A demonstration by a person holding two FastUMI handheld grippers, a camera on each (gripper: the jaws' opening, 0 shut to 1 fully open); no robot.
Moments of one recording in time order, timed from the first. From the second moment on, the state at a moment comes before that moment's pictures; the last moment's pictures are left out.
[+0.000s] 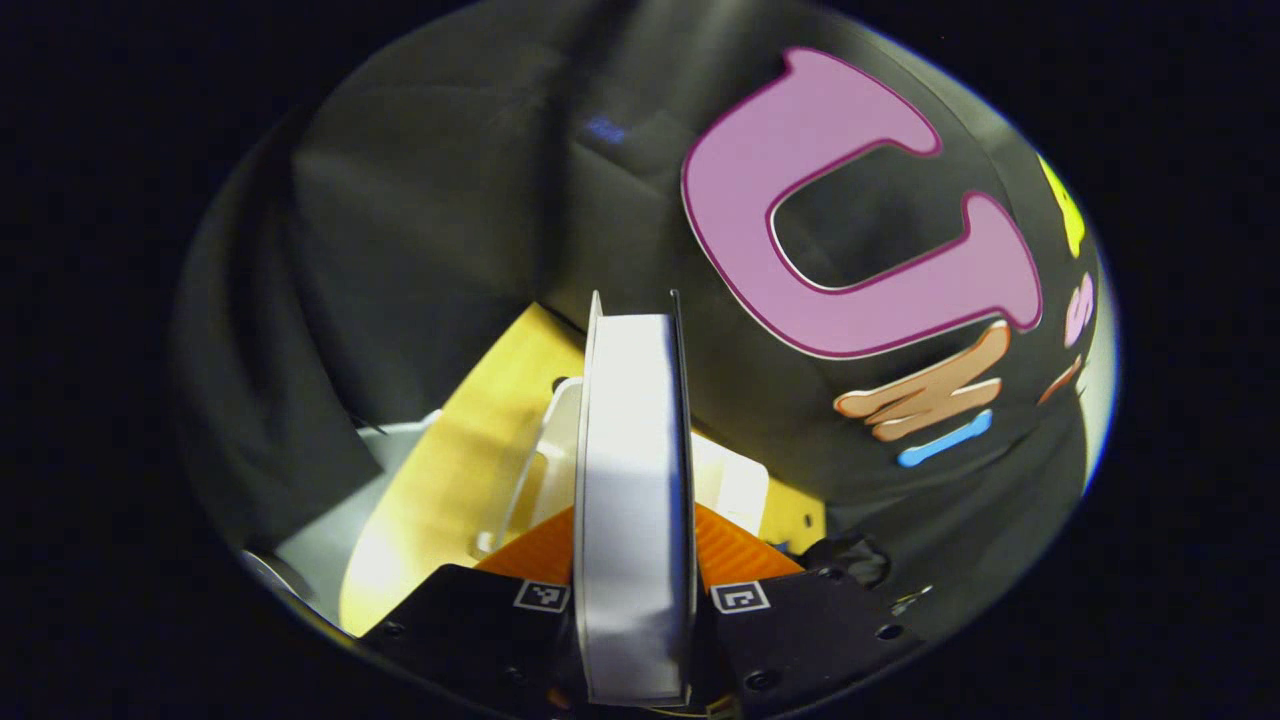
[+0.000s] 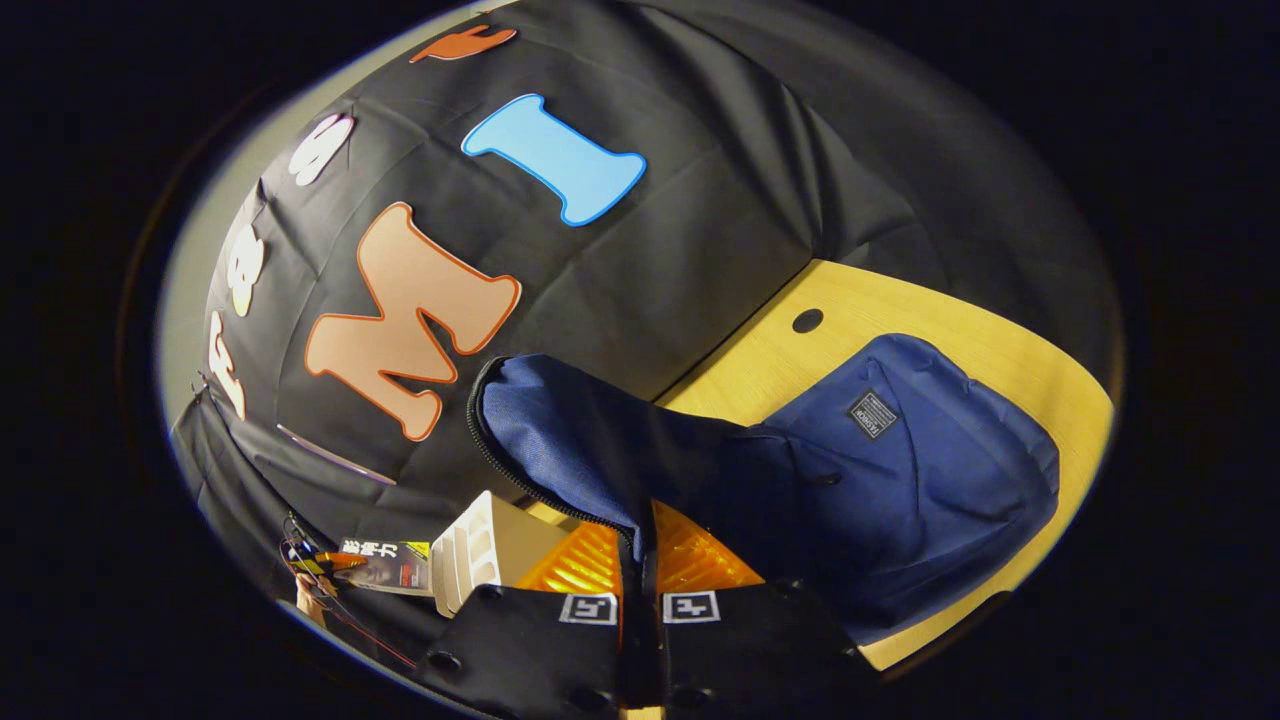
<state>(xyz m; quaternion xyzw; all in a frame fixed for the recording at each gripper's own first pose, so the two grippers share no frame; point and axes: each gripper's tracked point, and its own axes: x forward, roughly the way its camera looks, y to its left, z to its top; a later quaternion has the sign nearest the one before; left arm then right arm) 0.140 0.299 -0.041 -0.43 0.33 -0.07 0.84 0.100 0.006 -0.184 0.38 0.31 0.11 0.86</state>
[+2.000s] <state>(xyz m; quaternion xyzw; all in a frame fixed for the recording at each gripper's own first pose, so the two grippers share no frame) 0.127 -0.165 -0.105 -0.45 0.46 -0.34 0.68 0.077 0.000 -0.179 0.40 0.31 0.13 0.85</state>
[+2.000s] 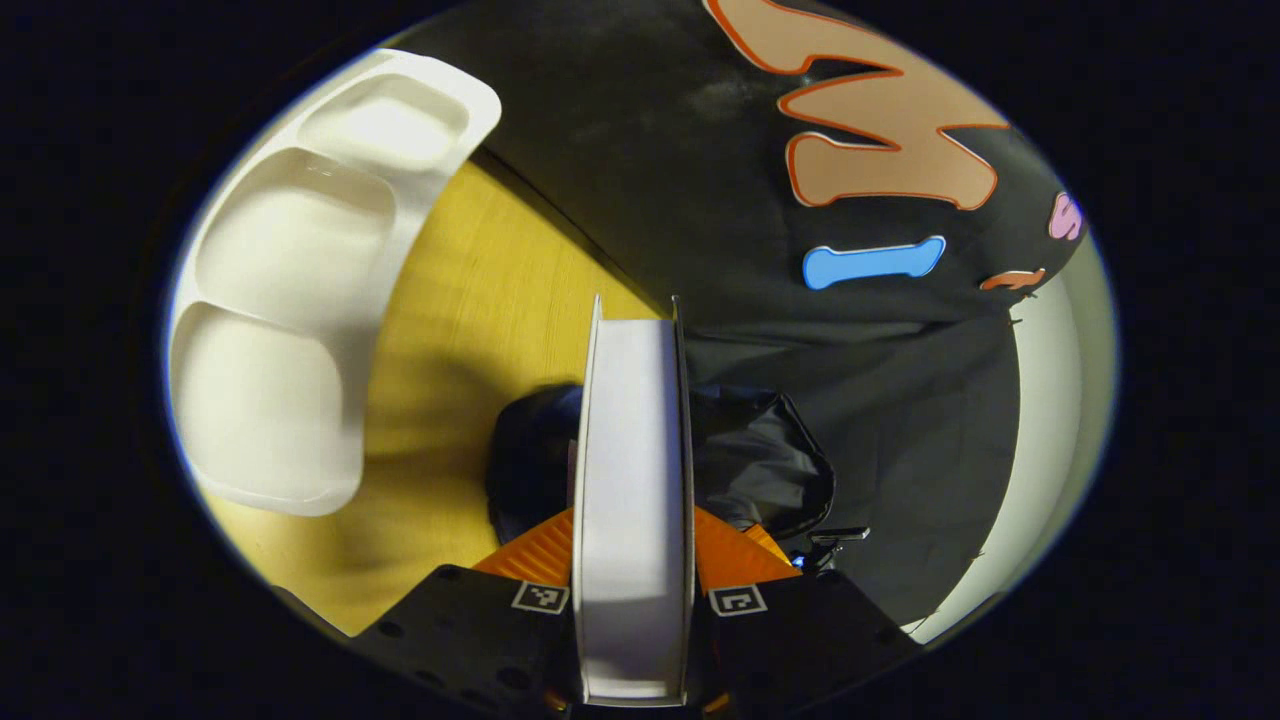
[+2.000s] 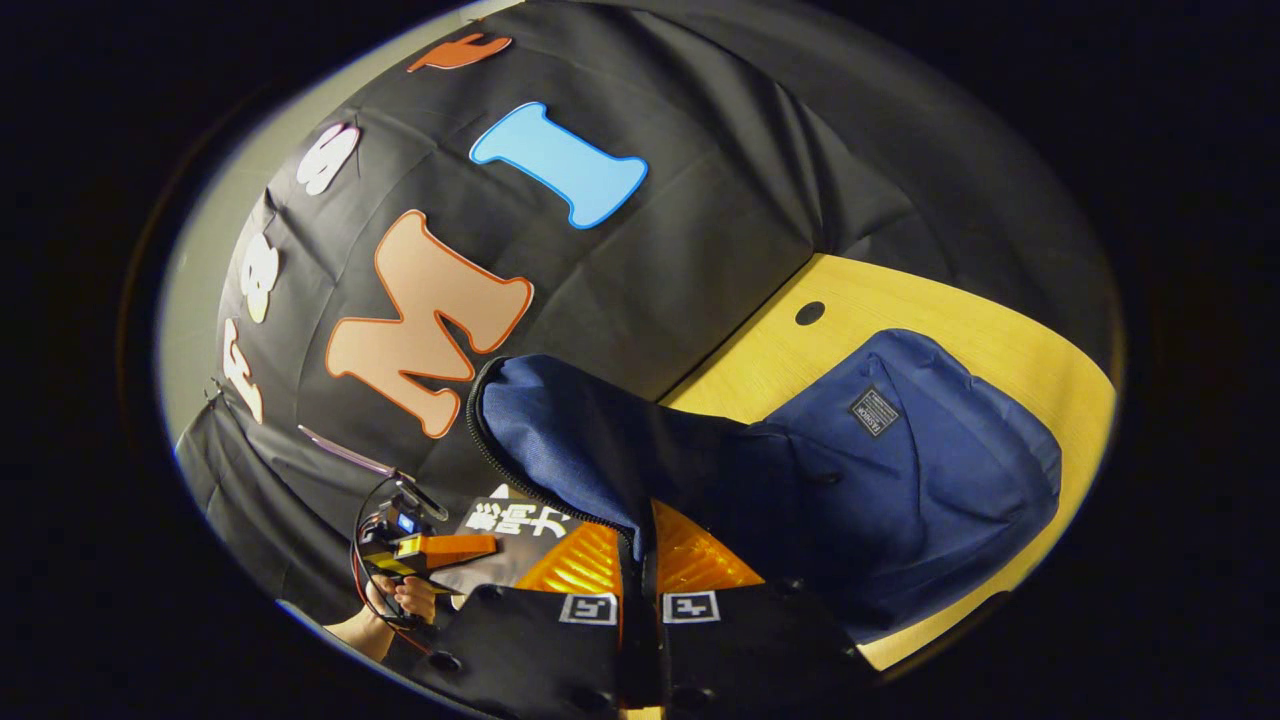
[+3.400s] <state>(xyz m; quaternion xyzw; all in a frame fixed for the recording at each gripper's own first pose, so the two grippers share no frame) 0.110 -0.331 -0.166 -0.54 0.49 -0.30 0.61 0.073 0.007 -0.178 0.40 0.31 0.17 0.84</state>
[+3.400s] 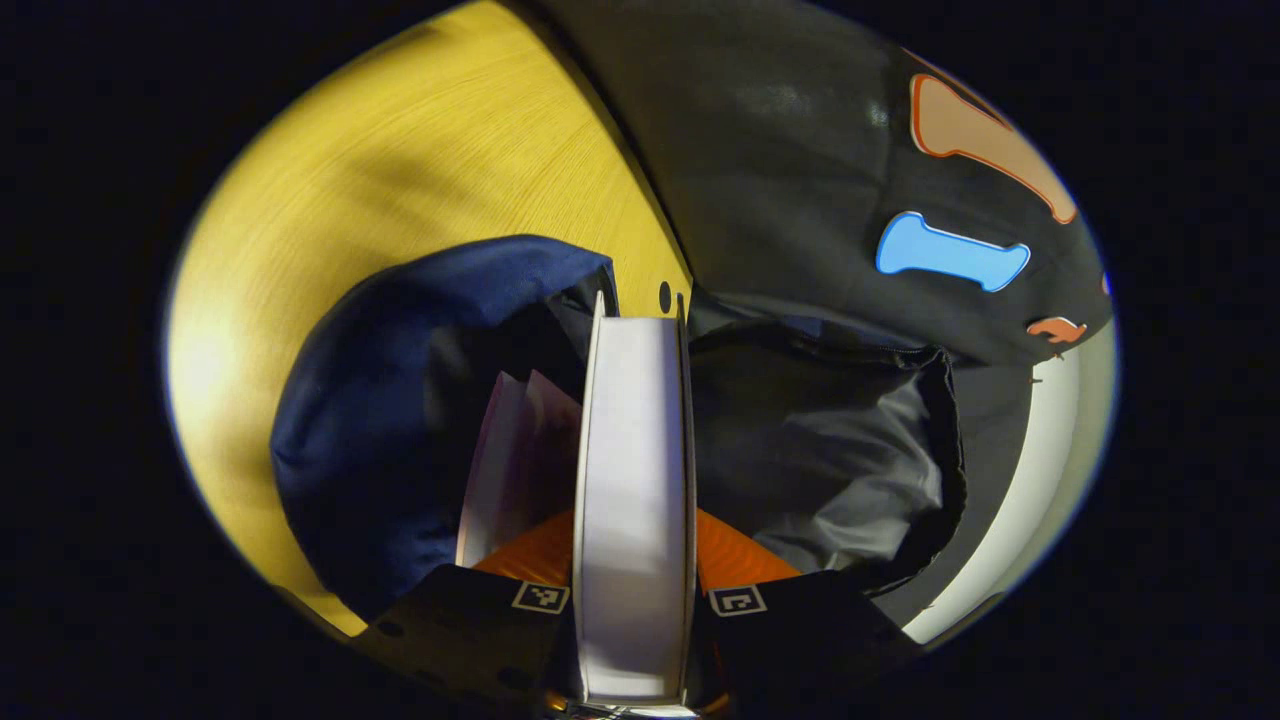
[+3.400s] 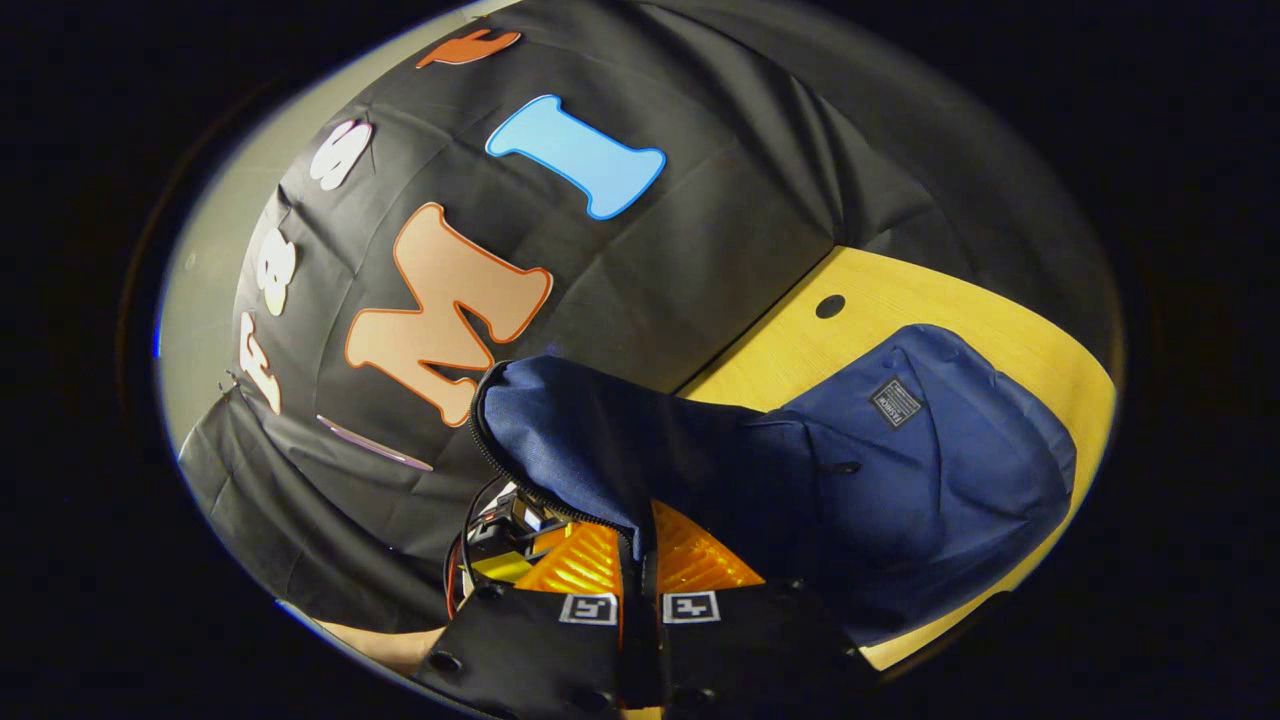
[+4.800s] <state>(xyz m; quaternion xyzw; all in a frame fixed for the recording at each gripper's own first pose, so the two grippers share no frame) 0.064 -0.365 -0.191 -0.32 0.56 -0.32 0.70 0.072 0.004 -0.182 0.40 0.31 0.17 0.85</state>
